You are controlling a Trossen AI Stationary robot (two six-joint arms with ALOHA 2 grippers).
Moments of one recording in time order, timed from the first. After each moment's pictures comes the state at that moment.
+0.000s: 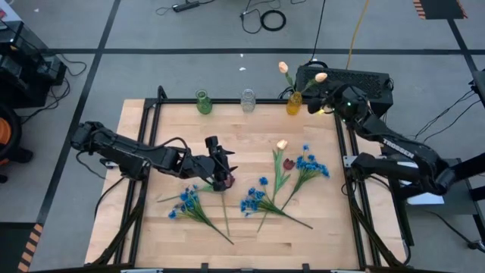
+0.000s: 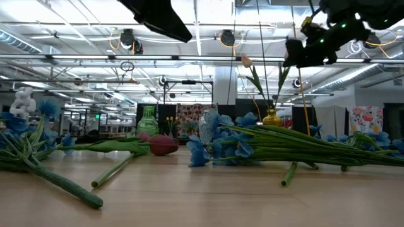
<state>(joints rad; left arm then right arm) -0.22 1.41 1.04 -0.24 -0.52 0.06 -0.81 0.85 0.61 0.07 0.30 -0.03</state>
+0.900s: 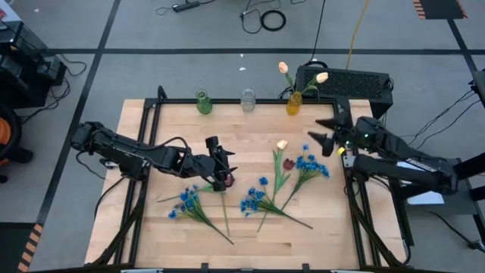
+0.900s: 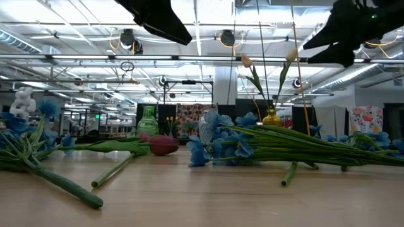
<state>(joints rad) -0.22 1.41 1.04 -0.25 -0.49 0.03 -0.39 0.40 0.50 -0.38 0.07 0.26</state>
